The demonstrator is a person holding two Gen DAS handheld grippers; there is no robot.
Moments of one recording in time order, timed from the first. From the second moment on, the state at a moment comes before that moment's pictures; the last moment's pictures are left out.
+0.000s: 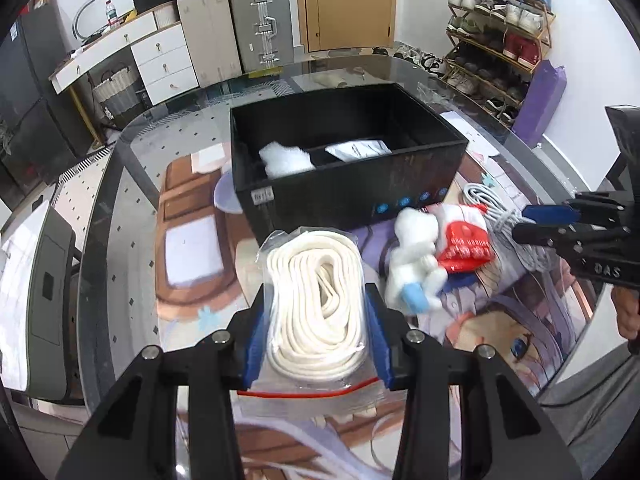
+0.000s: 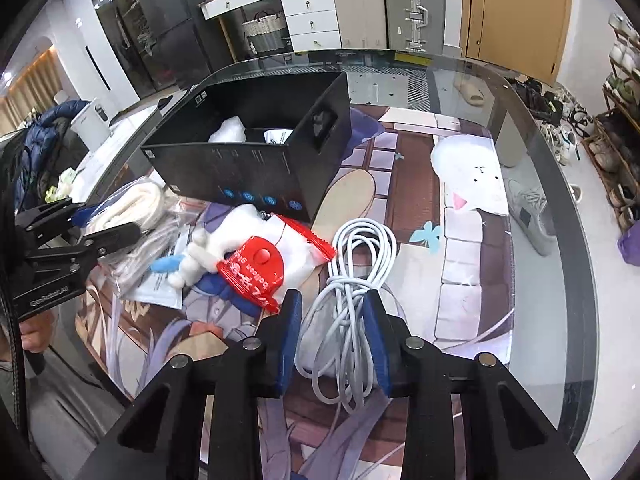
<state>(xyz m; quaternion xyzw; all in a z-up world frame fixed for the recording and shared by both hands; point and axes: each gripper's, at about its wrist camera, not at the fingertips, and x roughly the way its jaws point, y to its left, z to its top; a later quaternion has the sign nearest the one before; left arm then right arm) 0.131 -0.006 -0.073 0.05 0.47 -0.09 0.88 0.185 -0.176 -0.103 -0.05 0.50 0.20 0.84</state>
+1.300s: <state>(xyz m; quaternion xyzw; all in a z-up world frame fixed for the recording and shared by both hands) 0.115 -0.019 -0.057 0.07 0.44 -0.10 0.89 0.161 -0.170 -0.082 -0.07 0.47 0.23 0.85</state>
